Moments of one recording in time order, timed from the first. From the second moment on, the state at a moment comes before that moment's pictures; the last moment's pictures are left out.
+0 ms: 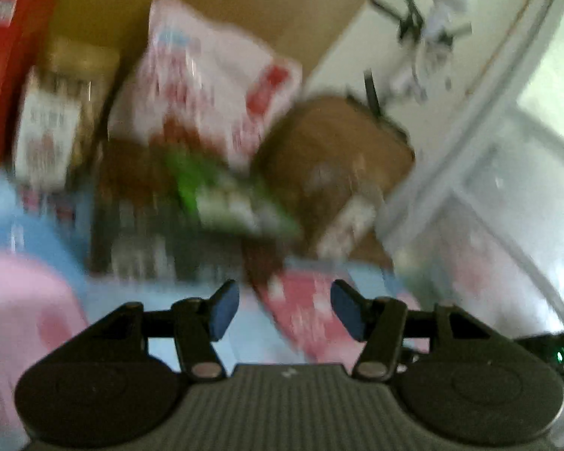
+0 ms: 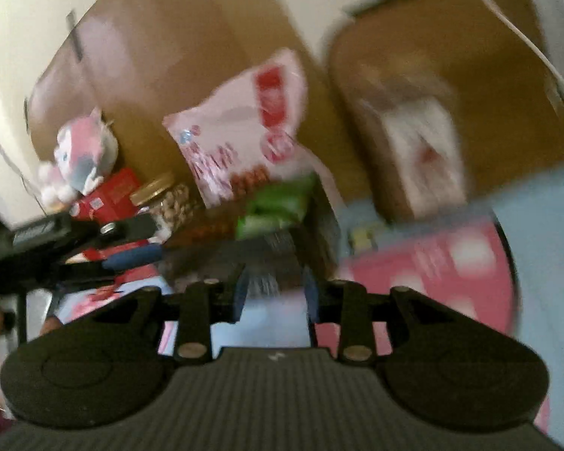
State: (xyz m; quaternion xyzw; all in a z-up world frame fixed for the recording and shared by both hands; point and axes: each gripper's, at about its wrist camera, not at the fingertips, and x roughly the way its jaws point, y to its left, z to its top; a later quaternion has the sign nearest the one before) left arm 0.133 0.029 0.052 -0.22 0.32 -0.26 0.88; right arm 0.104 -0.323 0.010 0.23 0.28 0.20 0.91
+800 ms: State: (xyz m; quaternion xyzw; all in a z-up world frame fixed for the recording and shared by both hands) left arm 0.081 0.022 -0.016 -0.31 0.42 -0.30 0.80; right arm 0.032 -0.309 -0.048 0.37 0.35 0.27 0.82
